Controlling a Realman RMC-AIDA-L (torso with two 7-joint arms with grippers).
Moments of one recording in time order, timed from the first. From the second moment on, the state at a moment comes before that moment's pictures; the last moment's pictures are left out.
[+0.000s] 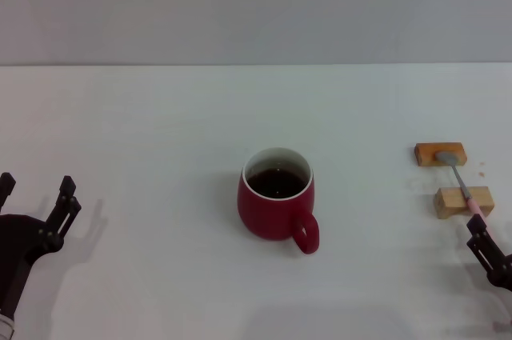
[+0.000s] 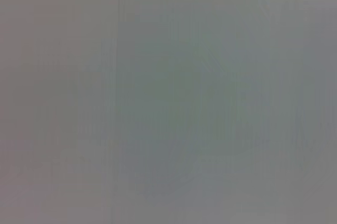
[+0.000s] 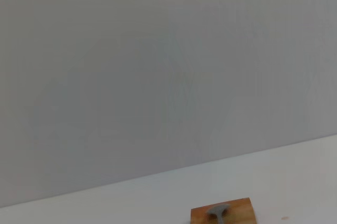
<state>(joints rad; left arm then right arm) -0.08 -2.07 -0.59 -0.38 2.17 1.34 0.00 0.13 2.09 0.28 0.27 -1.93 -1.29 0.25</state>
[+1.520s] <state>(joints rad) -0.08 -2.07 -0.59 -0.37 2.17 1.34 -0.01 0.15 2.08 0.26 0.28 -1.93 -1.25 0.26</state>
